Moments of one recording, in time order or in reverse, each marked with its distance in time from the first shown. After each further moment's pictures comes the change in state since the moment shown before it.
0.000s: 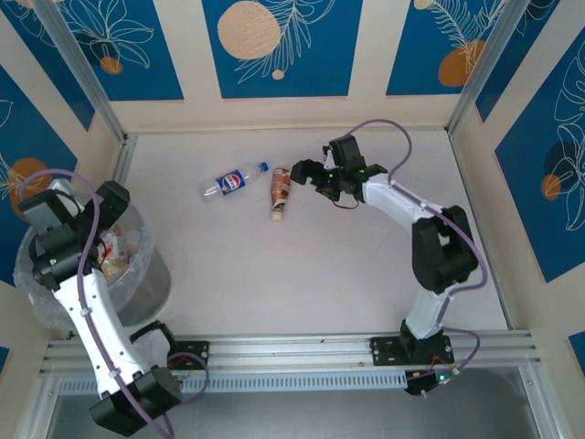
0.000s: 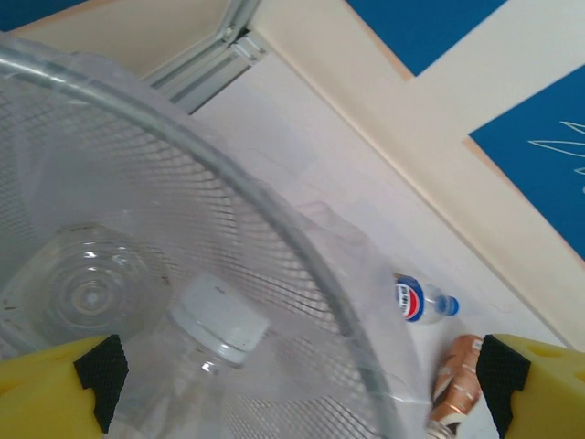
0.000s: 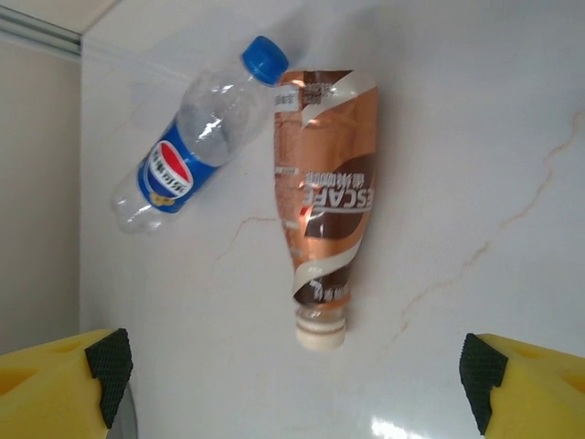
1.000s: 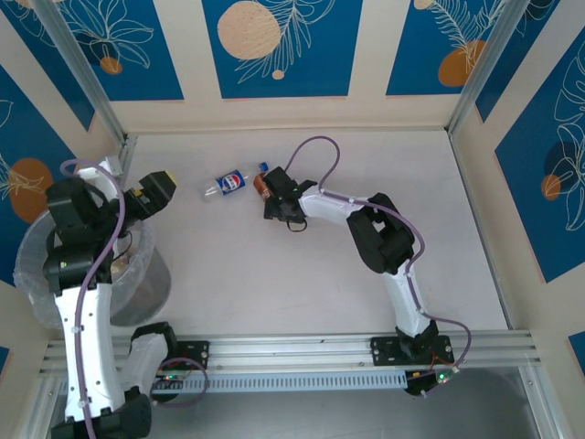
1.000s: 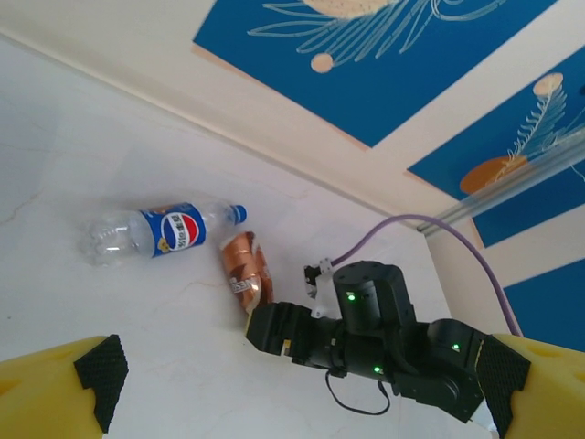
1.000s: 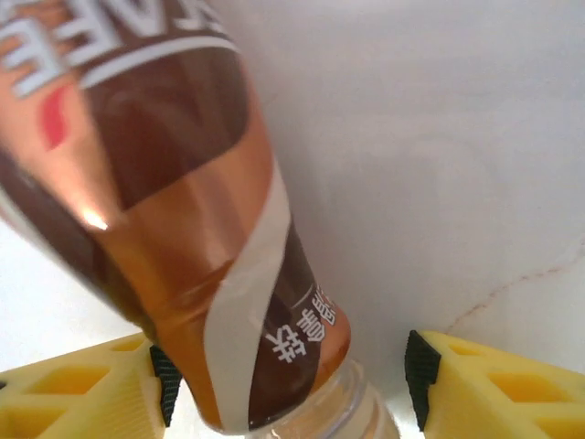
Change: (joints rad) left arm -0.386 -0.032 0.046 0.101 0.199 -0.058; right arm 0.297 0.361 0.232 -0.182 0.500 0.017
